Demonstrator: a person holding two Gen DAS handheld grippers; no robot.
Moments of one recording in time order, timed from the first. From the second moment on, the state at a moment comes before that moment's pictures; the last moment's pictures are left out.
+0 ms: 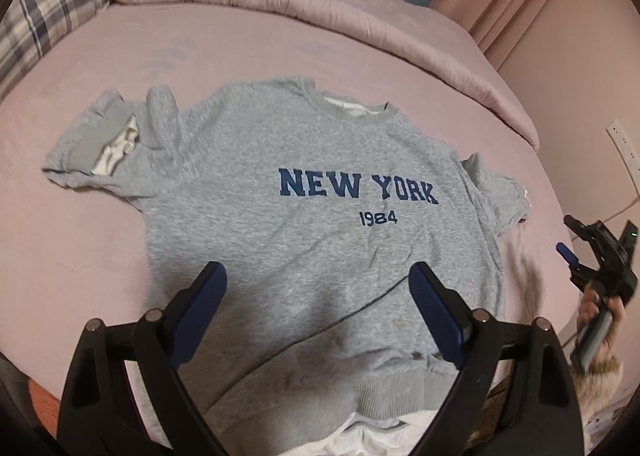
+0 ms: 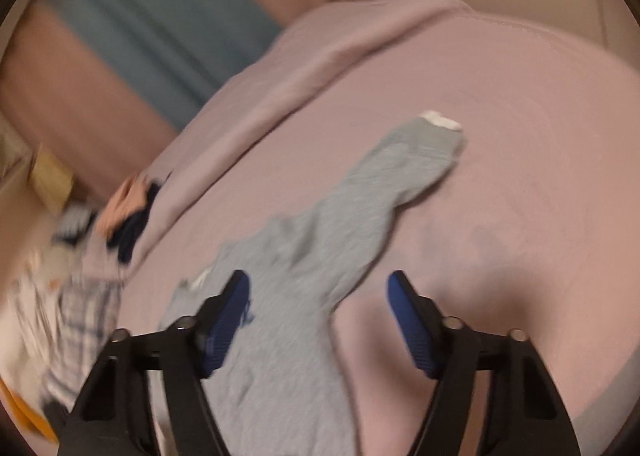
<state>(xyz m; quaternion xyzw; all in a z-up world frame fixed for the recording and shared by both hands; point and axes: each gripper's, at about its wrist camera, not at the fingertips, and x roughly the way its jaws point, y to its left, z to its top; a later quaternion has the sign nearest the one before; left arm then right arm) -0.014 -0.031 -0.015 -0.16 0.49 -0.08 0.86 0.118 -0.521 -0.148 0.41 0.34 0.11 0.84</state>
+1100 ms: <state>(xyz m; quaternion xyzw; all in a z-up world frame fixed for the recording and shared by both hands) 0.004 0.028 -0.019 -0.21 0.47 -0.03 0.86 0.199 -0.537 -0.054 0.35 0.20 0.02 0.91</state>
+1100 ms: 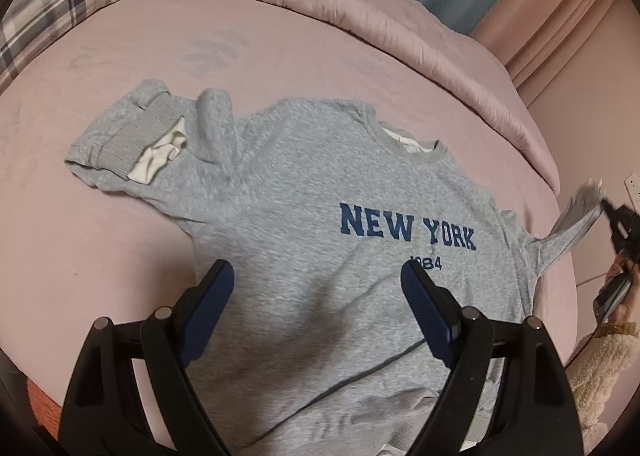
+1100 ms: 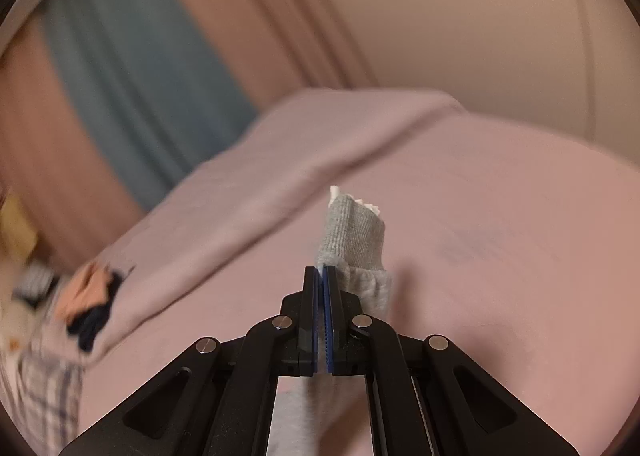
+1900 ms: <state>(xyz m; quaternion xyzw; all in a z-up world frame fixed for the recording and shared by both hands) 0.016 0.067 -0.040 -0.24 0.48 -0.04 0.84 0.163 -0.246 -0.067 0.09 0.33 0.36 0.87</state>
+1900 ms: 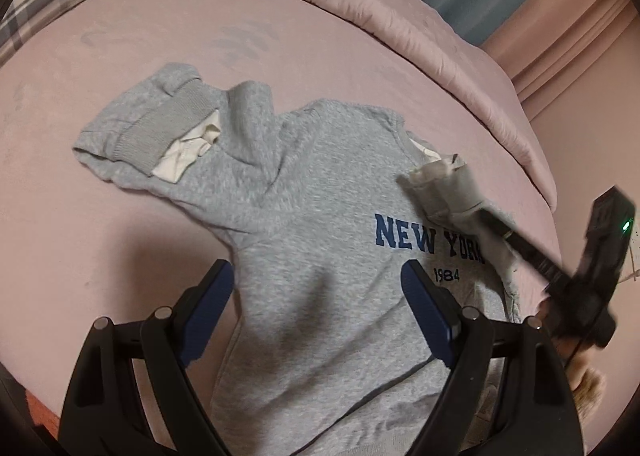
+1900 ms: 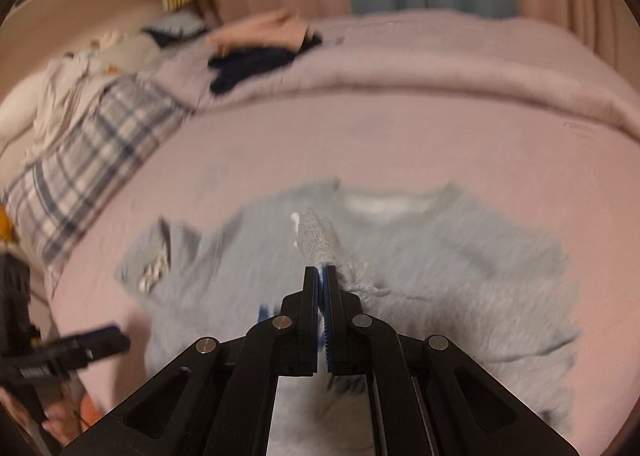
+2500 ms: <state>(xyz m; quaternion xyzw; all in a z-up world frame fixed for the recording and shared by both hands) 0.120 -0.003 -0.070 -0.25 0.54 -0.13 0.79 0.131 -0.305 -0.093 0.18 0.39 0.37 0.82</state>
